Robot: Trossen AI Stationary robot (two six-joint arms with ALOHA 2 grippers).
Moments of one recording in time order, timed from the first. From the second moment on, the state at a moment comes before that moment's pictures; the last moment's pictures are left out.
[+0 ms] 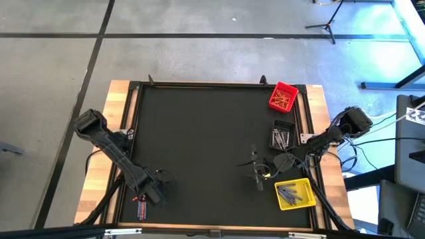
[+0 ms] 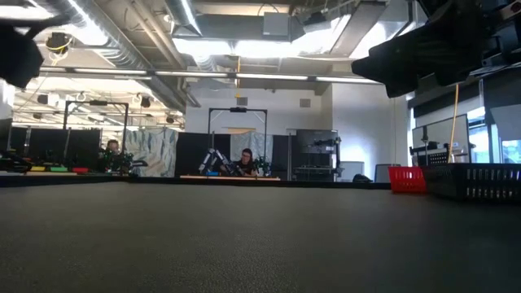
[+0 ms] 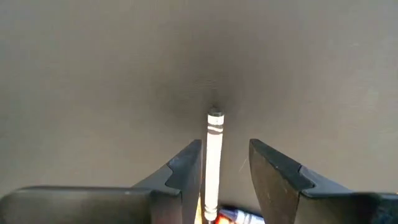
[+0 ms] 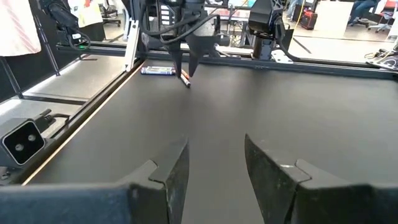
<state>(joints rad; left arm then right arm) -0.77 1.63 0.93 -0.78 0.02 -1.35 0.50 1.47 0.39 0.89 0.35 0.04</state>
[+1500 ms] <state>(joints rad) -0.77 1.54 0.96 -0.64 -0.24 -1.20 0.50 1.47 0.39 0.87 0.33 0.07</state>
